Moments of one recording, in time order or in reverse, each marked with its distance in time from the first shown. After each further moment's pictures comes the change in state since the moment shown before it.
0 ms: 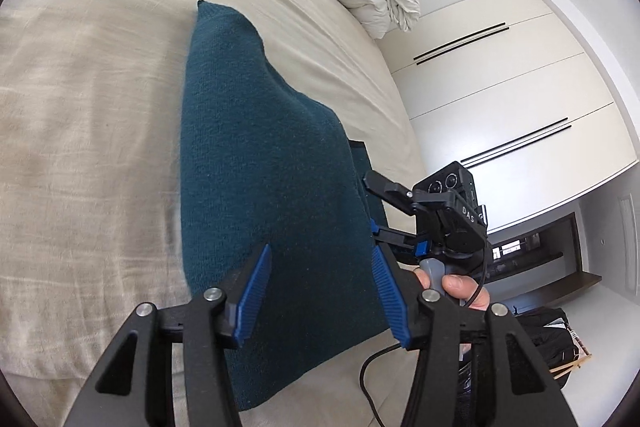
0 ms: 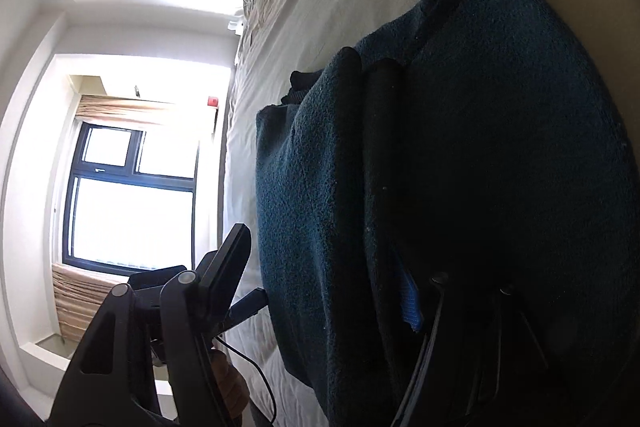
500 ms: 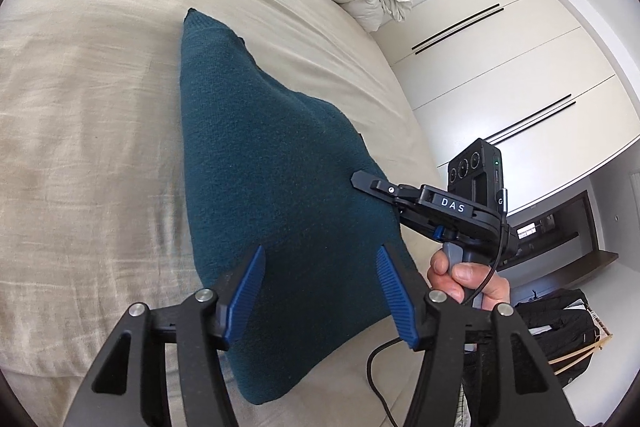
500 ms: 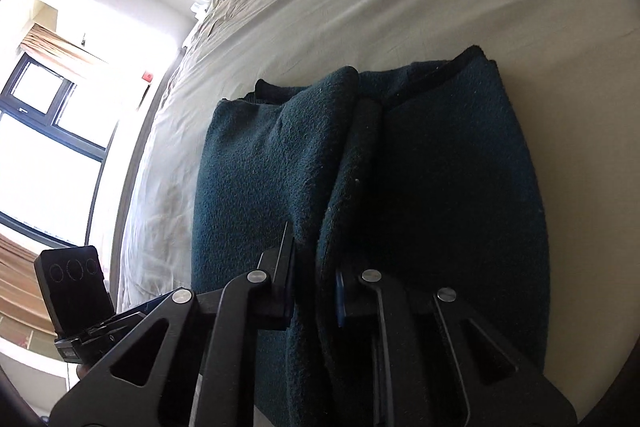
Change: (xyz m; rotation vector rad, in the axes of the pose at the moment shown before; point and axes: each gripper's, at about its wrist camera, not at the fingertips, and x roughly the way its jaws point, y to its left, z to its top) left arm 0.012 -0.023 -0.001 0.082 0.005 0.050; right arm -0.025 0.039 -0.007 -0.230 -0.085 -0.337
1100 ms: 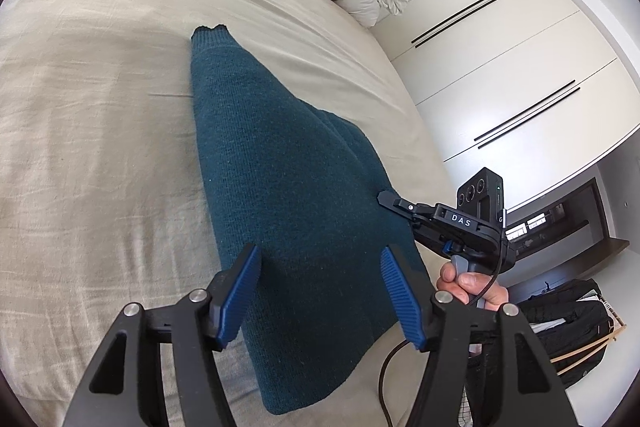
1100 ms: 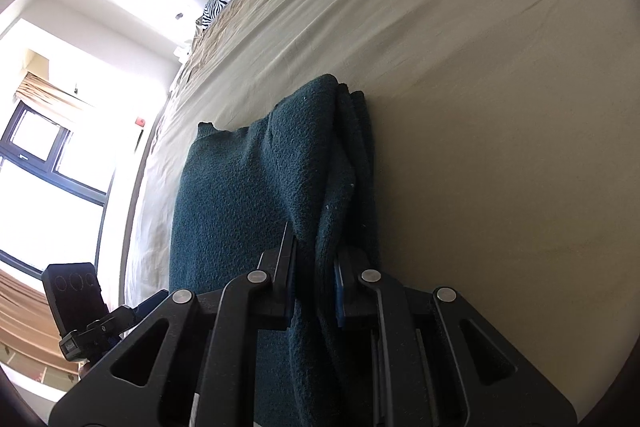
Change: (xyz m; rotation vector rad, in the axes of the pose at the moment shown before) left arm 0.024 -0.016 0.017 0.049 0.000 0.033; right arm -0.057 -0.059 -0.015 0.123 -0.110 0.013
